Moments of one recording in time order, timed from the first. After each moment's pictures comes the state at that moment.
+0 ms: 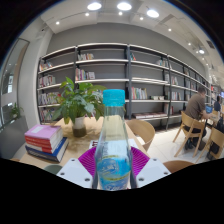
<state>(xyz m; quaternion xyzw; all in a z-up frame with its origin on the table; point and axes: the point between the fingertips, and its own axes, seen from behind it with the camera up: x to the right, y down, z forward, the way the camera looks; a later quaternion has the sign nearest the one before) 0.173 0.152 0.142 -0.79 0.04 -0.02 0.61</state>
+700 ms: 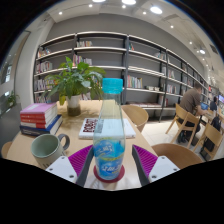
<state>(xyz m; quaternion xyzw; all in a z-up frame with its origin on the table) 0.184 0.101 0.076 -0.82 0.05 -0.06 0.56</state>
